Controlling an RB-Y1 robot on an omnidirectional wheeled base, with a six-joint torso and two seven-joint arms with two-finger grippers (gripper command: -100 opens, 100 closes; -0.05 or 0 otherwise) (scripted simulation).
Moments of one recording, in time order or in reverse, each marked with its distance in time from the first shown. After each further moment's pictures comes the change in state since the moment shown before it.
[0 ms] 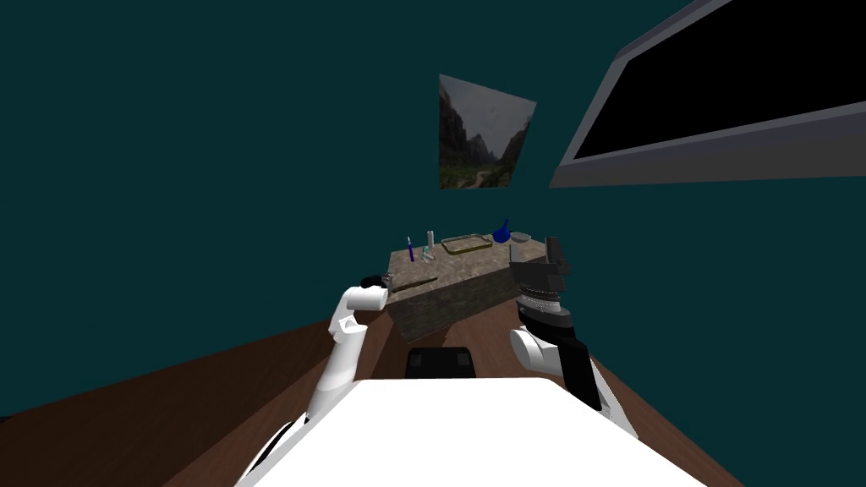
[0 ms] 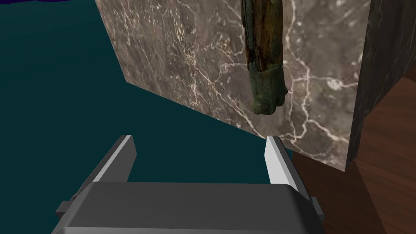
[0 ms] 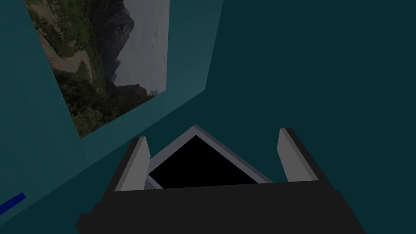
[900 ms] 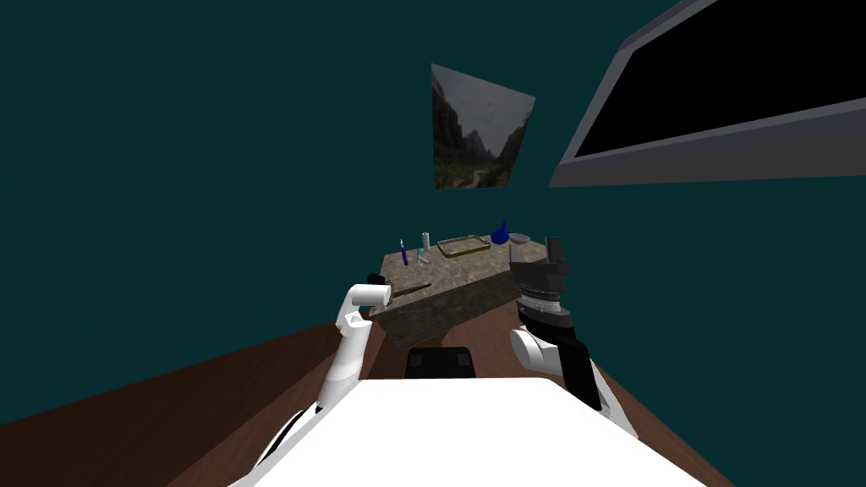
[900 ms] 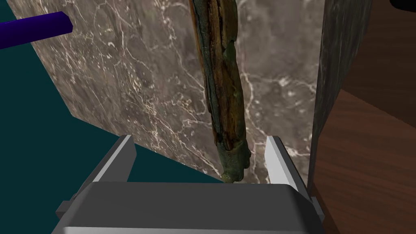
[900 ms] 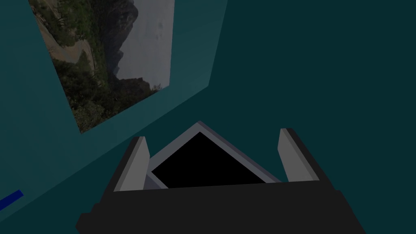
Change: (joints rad) left arm -0.042 -0.035 0.005 0.046 0.002 0.228 0.015; right arm 0.000 0.000 0.000 0.000 0.000 0.000 0.000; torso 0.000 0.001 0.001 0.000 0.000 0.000
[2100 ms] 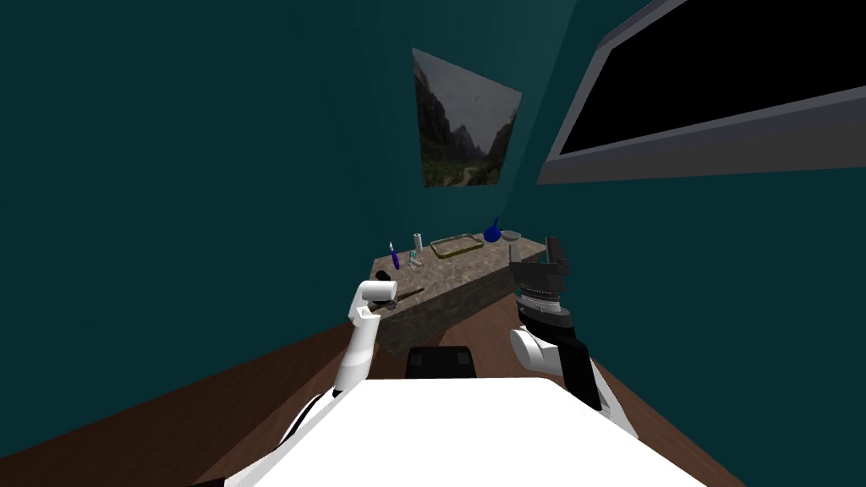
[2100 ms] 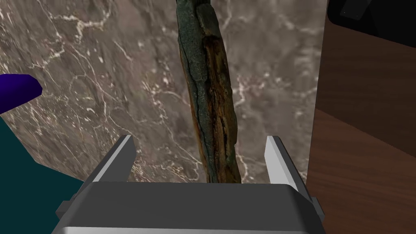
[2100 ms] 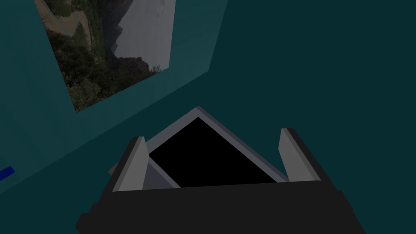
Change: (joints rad) left arm -0.067 -0.067 0.013 0.109 -0.039 0.117 0.059; right arm 0.000 0.000 0.000 0.000 0.000 0.000 0.000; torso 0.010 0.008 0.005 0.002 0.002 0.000
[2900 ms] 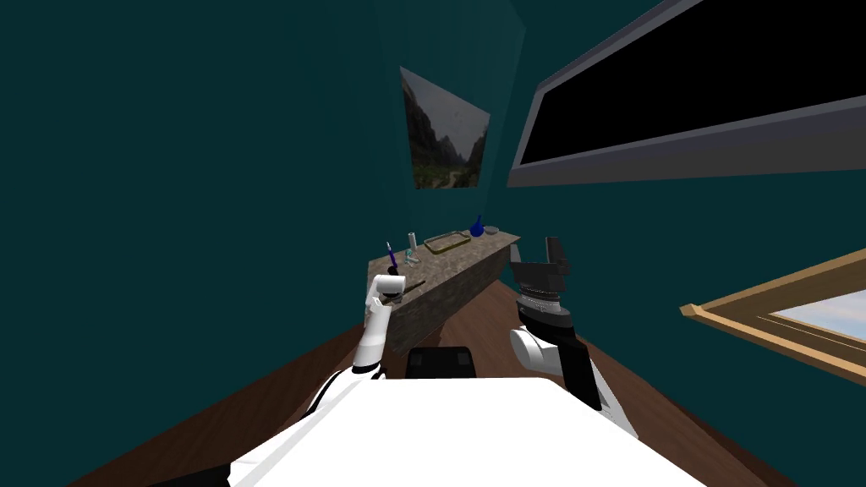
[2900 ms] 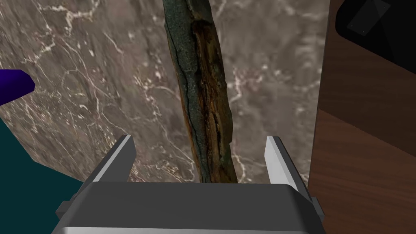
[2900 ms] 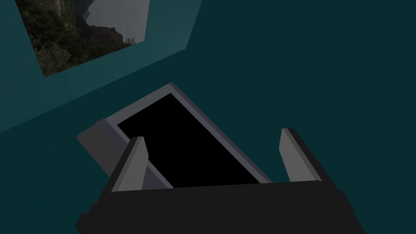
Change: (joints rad) left arm -0.120 -0.068 0.011 0.201 -0.141 -0.069 0.158; right arm 0.000 0.000 0.000 0.000 0.000 0.000 0.000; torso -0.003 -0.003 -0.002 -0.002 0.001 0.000
